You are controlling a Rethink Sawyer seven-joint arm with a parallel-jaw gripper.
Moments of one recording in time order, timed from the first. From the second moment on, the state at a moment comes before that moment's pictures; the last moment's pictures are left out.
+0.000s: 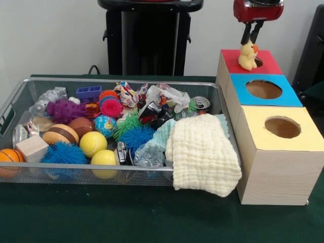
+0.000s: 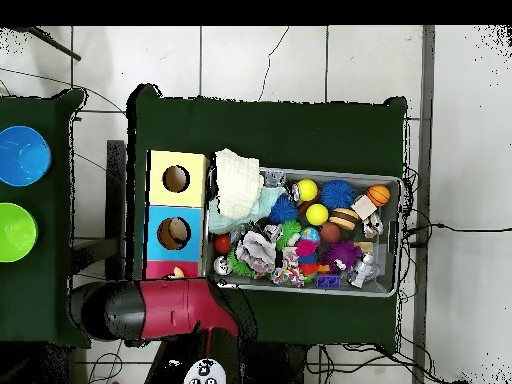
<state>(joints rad) 0.18 -0.84 -0.09 1.95 0.06 0.65 1.57</state>
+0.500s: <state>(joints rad) 0.20 -0.84 -0.09 1.95 0.09 0.65 1.57</state>
